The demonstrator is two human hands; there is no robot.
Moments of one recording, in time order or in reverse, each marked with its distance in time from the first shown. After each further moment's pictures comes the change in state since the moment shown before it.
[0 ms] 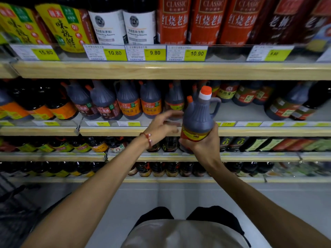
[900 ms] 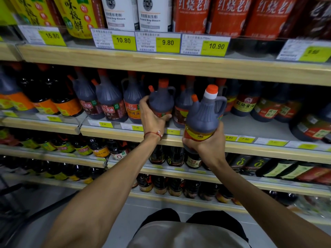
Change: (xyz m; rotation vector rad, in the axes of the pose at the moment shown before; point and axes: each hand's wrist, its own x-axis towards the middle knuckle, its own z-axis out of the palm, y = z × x) left_hand 0.069 -0.066 -0.034 0.298 0.988 0.266; right_hand 0.059 0.044 0.026 -0.025 -0.049 -0.118
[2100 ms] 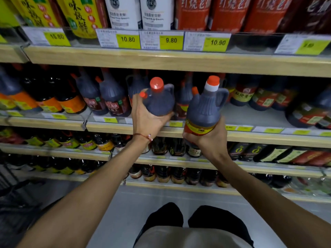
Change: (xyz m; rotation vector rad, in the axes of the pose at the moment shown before) left_hand -0.018 0.044 -0.068 -0.051 -0.106 0.145; right_hand -0.023 -0.029 0.001 -0.046 0.023 0.032
